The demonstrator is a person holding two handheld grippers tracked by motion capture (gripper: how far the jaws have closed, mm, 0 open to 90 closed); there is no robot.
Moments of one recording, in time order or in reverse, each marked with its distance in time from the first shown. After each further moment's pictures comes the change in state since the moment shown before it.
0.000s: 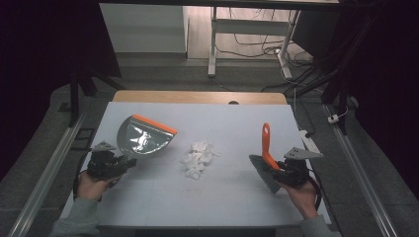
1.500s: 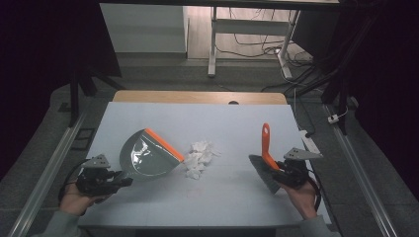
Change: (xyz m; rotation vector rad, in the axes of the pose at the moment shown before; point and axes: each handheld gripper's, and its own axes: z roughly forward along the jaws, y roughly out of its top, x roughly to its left) left arm -0.012 -0.025 -0.028 0.102 -0.180 0.223; right arm 0.002 0.000 0.000 -0.006 -0.004 -0.005
